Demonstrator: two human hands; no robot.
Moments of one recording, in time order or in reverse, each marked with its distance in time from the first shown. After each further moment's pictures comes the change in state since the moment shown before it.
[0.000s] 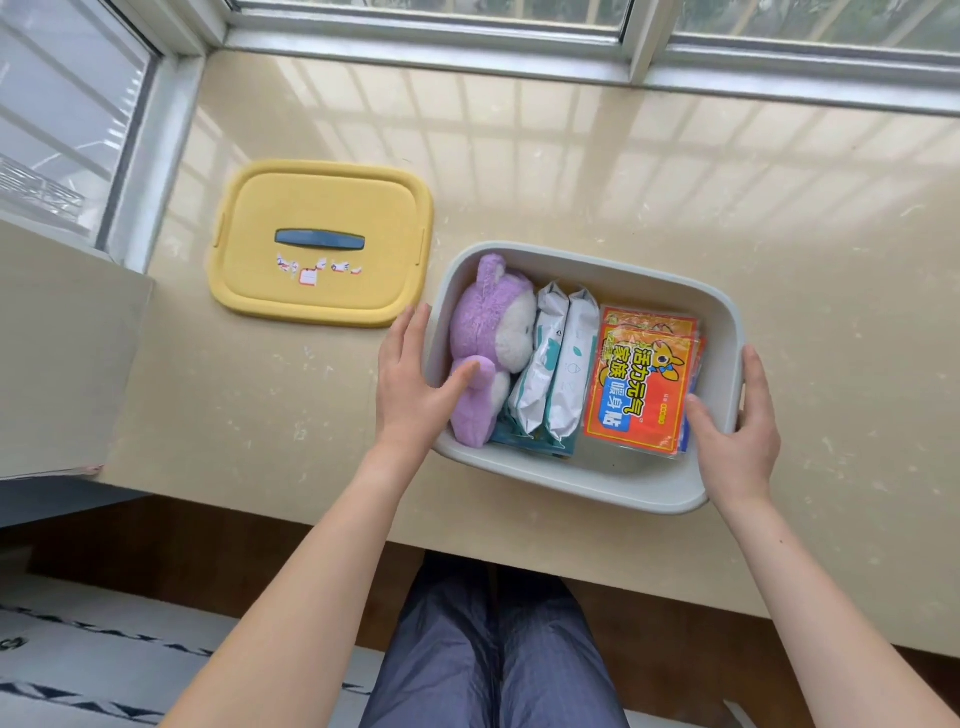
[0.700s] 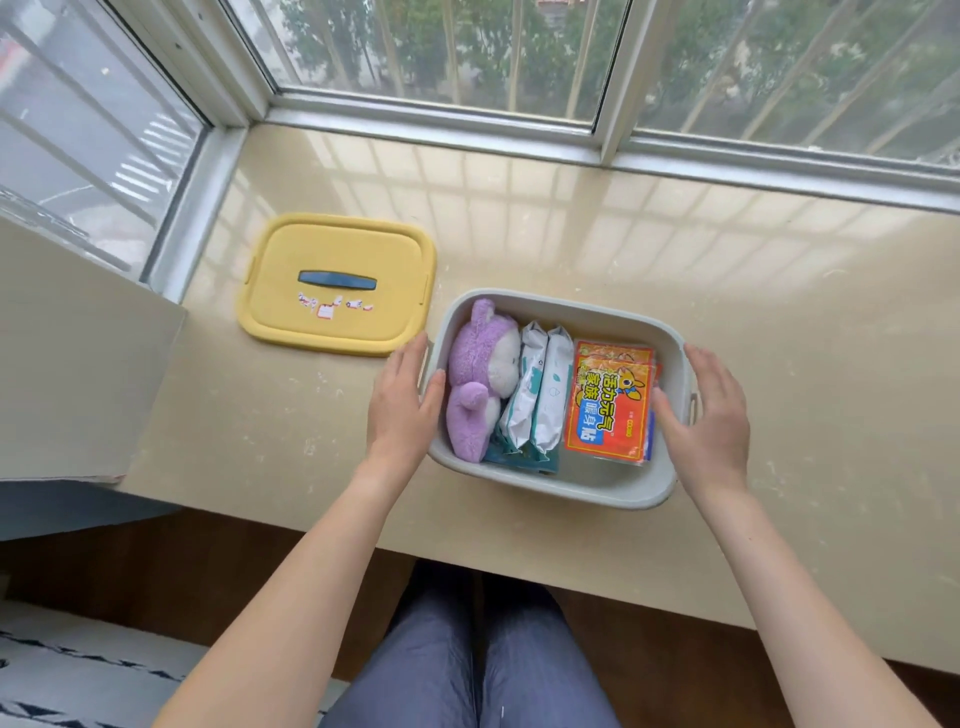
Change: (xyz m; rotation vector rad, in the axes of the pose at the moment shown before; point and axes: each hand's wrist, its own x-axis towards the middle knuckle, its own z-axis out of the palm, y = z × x) left_hand -0.015 0.040 -0.047 0.039 -0.024 0.041; right_hand -0.006 -0.077 -0.034 -0.308 -0.029 -0.398
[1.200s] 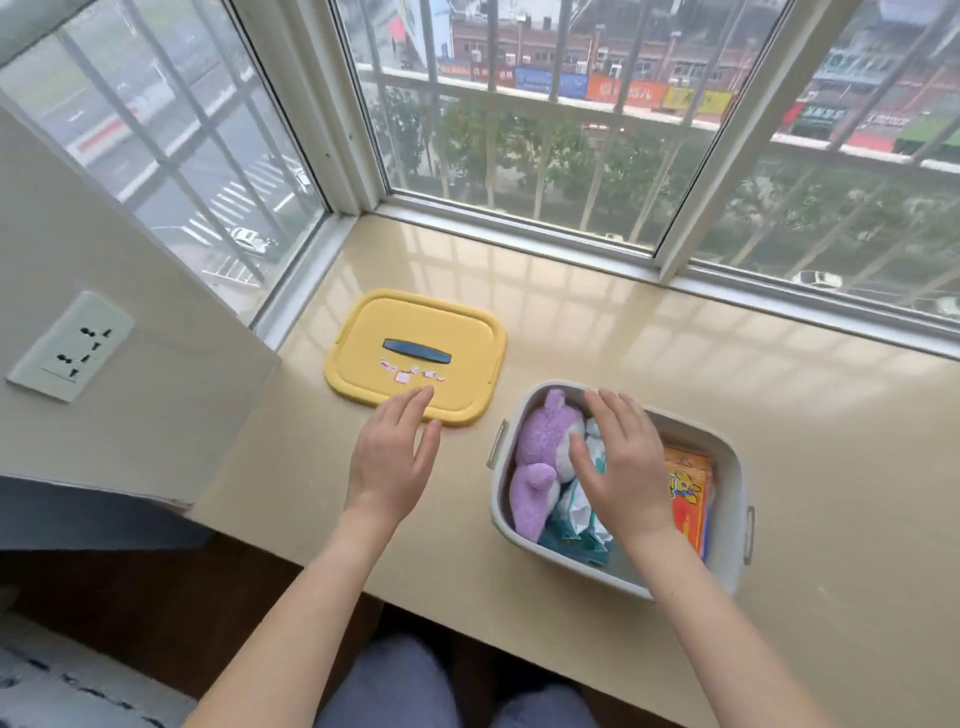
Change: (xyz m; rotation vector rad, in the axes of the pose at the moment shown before) left_hand 0.000 -0.029 -0.115 0.184 0.149 0.143; right_hand 0.008 -0.158 0.066 -0.059 -0.044 -0.458
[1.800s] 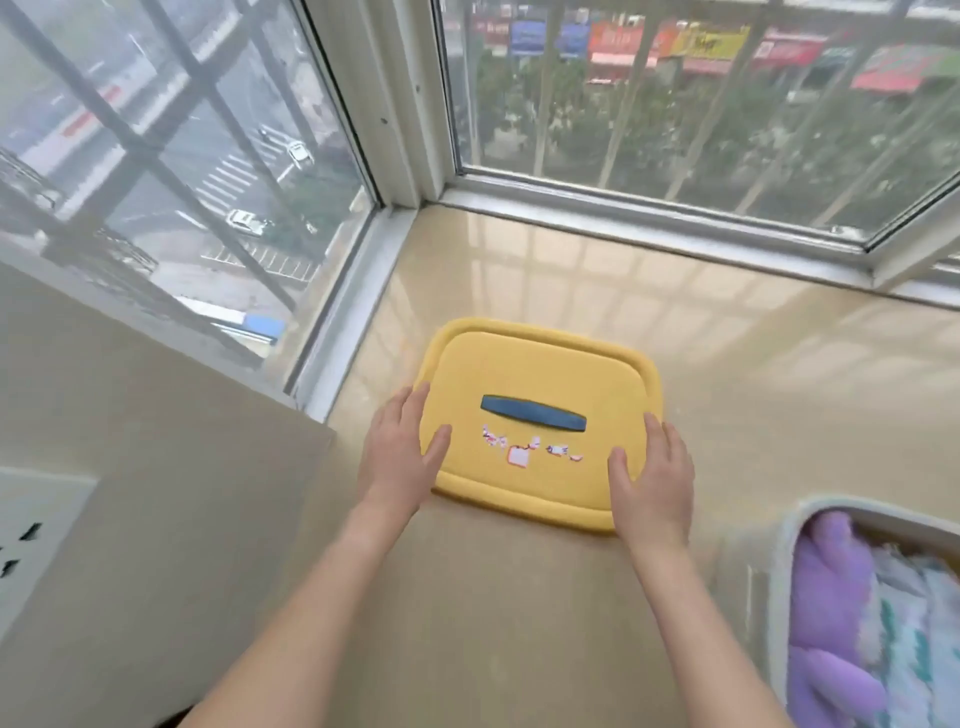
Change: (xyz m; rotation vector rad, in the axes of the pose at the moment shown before) left_hand 0.170 -0.288 0.056 0.018 -0.202 -0.257; right_hand 0.116 -0.051 0.302 0.039 -0.114 0.673
